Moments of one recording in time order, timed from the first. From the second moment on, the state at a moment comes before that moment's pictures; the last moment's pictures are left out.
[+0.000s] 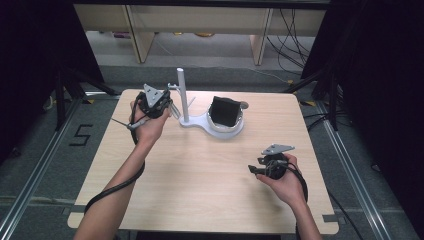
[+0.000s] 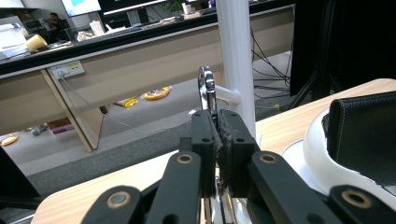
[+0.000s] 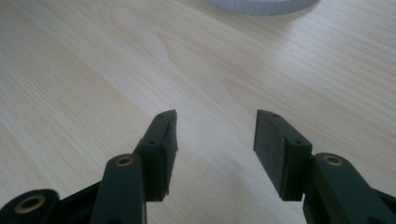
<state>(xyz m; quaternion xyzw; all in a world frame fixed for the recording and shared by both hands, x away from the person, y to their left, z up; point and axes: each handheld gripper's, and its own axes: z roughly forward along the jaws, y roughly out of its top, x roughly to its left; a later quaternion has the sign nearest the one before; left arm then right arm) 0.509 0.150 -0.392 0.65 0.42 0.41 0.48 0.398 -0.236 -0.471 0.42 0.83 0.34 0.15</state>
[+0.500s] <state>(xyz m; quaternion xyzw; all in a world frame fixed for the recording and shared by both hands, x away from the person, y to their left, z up) 0.512 0.145 -0.393 0.66 0.41 0.42 0.47 0.398 -0.236 -0.473 0.42 0.83 0.33 0.15</state>
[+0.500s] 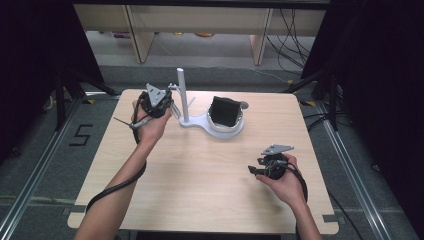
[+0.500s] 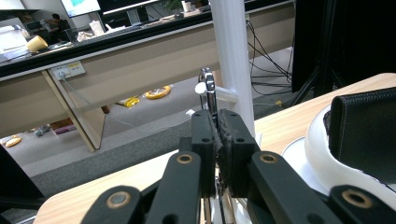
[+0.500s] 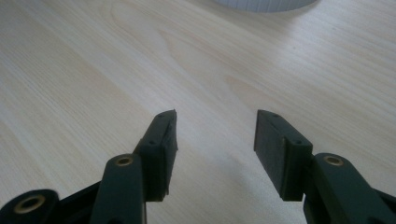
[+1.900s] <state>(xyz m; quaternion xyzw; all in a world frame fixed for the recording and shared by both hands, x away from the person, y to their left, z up) 0.512 0.138 -0.409 0.69 0.40 0.38 0.47 0.398 -0.238 -0.474 0.41 0.83 0.34 0.15</state>
